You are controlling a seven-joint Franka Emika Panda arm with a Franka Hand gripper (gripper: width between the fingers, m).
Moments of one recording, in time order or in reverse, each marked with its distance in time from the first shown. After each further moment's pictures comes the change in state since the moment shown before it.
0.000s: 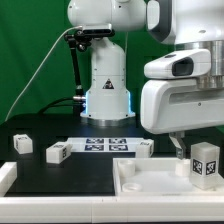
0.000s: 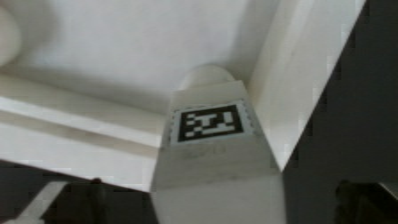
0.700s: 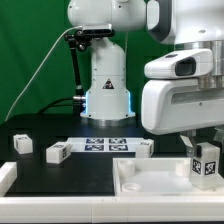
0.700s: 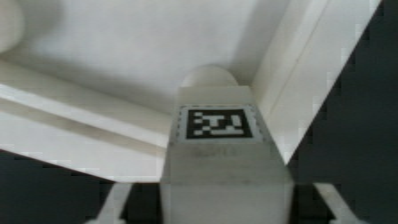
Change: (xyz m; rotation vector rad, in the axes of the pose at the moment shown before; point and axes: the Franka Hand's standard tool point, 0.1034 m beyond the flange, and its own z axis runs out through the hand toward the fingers) arm 0.000 0.000 0.000 0.001 0.000 0.029
